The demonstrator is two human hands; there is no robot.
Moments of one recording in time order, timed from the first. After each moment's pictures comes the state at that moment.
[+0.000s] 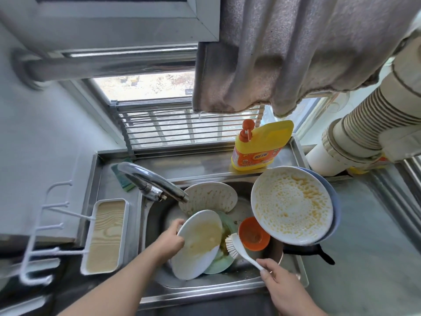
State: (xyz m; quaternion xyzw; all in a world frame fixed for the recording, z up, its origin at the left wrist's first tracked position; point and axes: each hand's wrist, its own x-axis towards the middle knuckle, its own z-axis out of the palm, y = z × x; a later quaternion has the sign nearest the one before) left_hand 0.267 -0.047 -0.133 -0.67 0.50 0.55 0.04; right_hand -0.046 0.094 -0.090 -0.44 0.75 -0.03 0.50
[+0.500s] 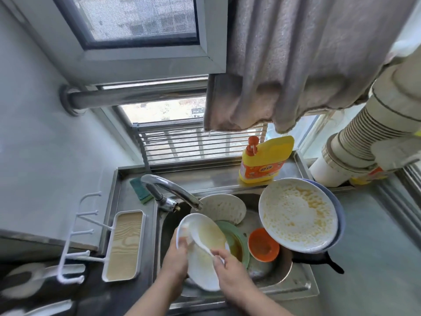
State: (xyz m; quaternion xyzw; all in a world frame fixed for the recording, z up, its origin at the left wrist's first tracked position) left_hand 0.250 0.001 -0.075 -0.72 0.29 0.57 -0.28; right_hand 0.089 0.043 -0.069 -0.47 0.67 -0.14 0.56
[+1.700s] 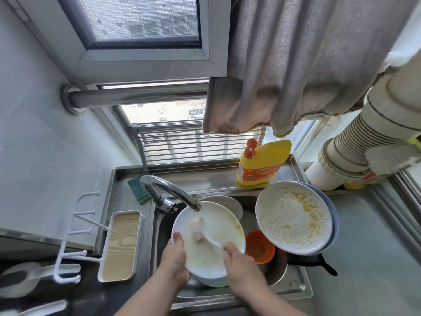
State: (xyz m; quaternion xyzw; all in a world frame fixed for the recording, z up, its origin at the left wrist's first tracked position) left_hand 0.230 -0.018 -0.075 -0.68 0.03 0.62 -0.39; right_hand 0.062 0.038 -0.048 -0.54 0.70 -0.04 0.47
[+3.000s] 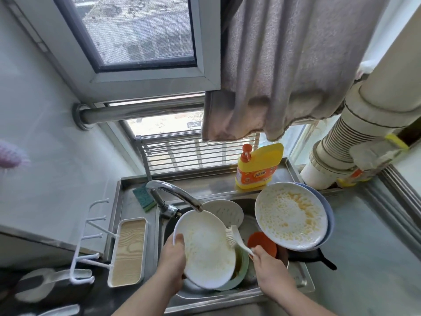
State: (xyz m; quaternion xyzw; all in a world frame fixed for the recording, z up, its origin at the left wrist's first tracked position) left_hand 0.253 -0.008 -0.043 -0.72 0.23 0.57 -0.32; right_hand 0.008 0.060 -0.051 -0.50 0.76 -0.03 0.42
